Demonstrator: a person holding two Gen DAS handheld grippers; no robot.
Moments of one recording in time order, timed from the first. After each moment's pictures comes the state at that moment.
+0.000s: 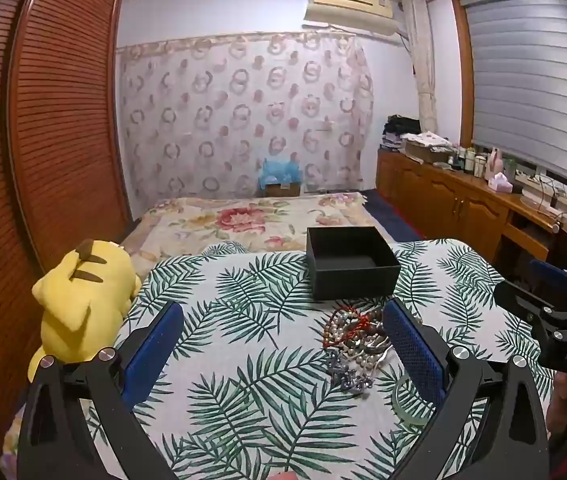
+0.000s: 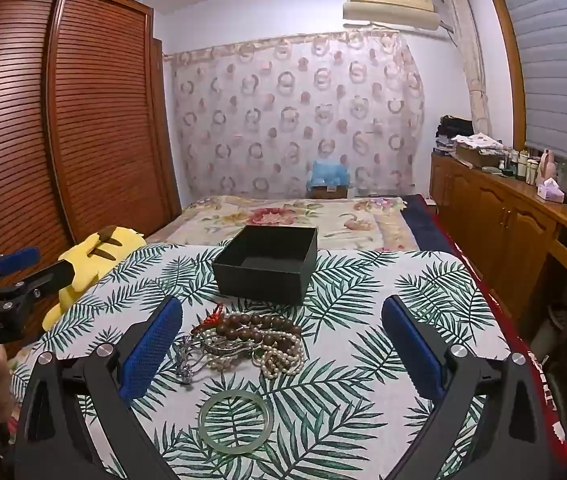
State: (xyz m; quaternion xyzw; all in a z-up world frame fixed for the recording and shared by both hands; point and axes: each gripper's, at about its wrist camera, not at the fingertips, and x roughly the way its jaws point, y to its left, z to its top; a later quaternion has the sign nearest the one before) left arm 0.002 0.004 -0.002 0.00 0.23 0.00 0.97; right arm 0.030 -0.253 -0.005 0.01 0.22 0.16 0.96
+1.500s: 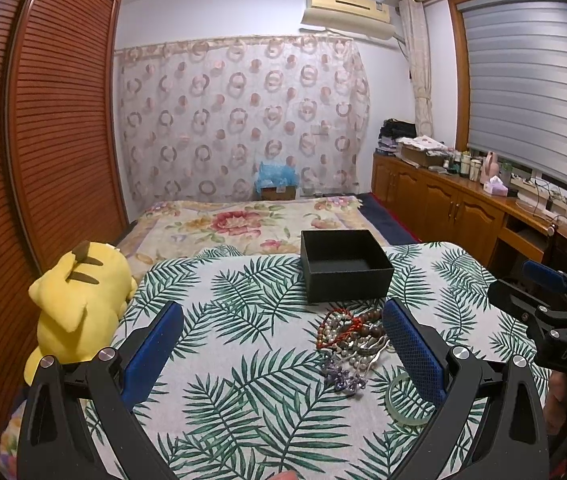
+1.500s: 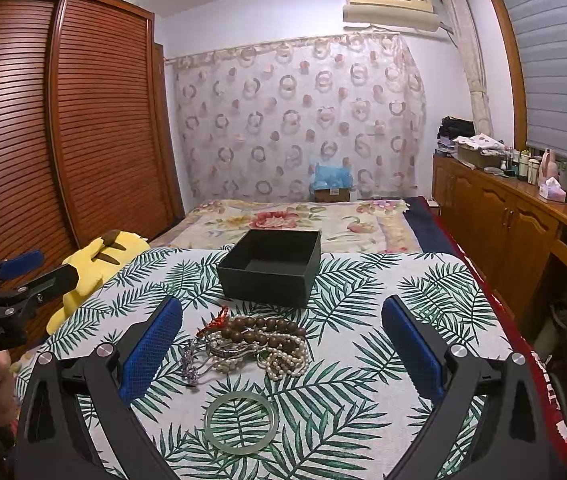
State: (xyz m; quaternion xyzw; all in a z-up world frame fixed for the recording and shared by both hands) left arm -0.012 -0.009 0.016 0.01 0.22 0.00 0.98; right arm 0.024 -0.247 0.005 0.02 0.22 0.17 0.96
